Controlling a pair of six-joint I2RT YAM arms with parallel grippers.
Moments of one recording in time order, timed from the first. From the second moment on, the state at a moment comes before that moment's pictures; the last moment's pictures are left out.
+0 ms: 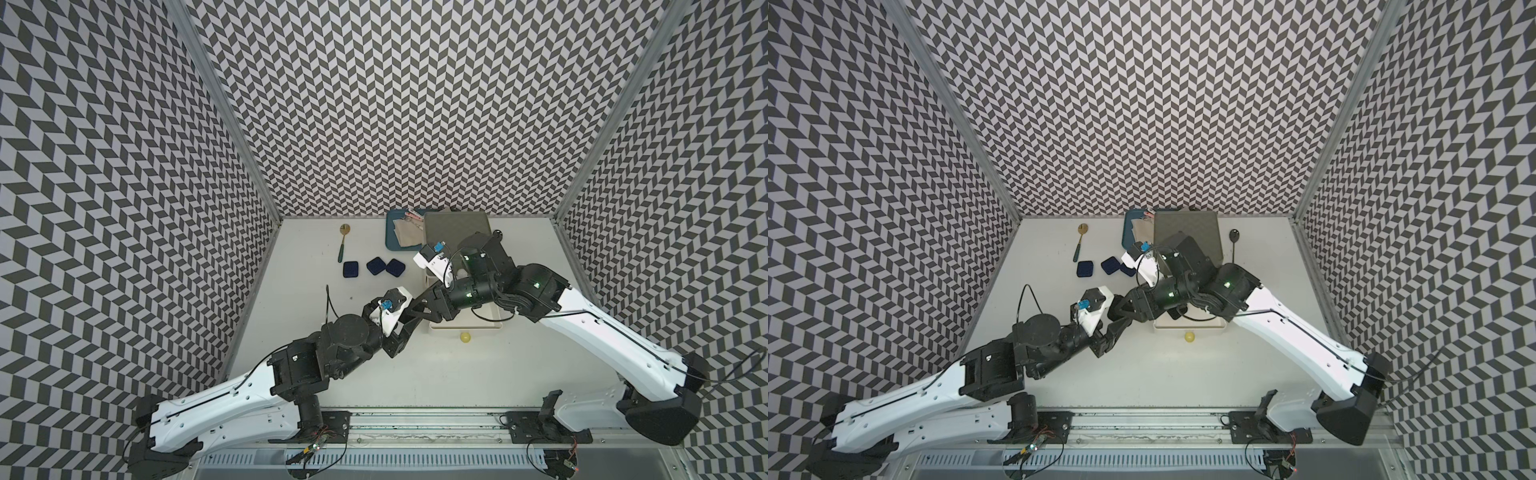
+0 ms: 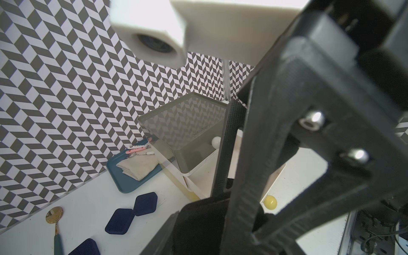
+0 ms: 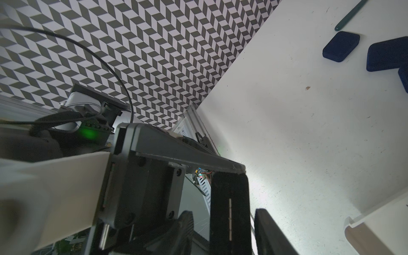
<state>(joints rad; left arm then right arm) -1.19 0.79 0.85 -0.29 -0.38 0.00 0.87 1.36 1.50 -0.80 -0.53 0.40</state>
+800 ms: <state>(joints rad) -1.16 0.78 0.86 -0.26 -0.42 -0.07 0.71 1.22 1.39 -0.74 -0.34 0.42</state>
